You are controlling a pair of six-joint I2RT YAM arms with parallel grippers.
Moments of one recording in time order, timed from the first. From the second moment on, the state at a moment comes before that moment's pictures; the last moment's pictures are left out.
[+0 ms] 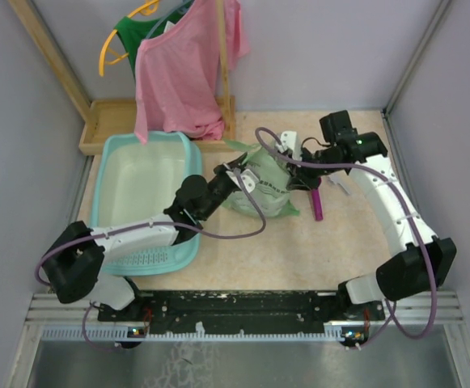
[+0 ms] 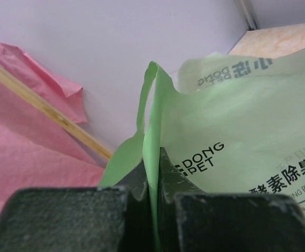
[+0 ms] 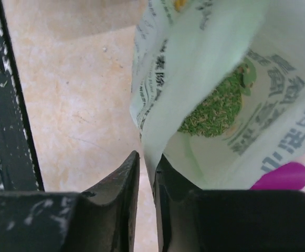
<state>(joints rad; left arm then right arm) -0.90 1.47 0.85 0.81 -0.19 0.69 0.29 1.43 1.50 -1.19 -0.72 -0.95</state>
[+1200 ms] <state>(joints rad) -0.94 1.24 0.63 0.85 -0.25 0.54 0.17 1.38 1.40 -0.79 -0.47 -0.30</state>
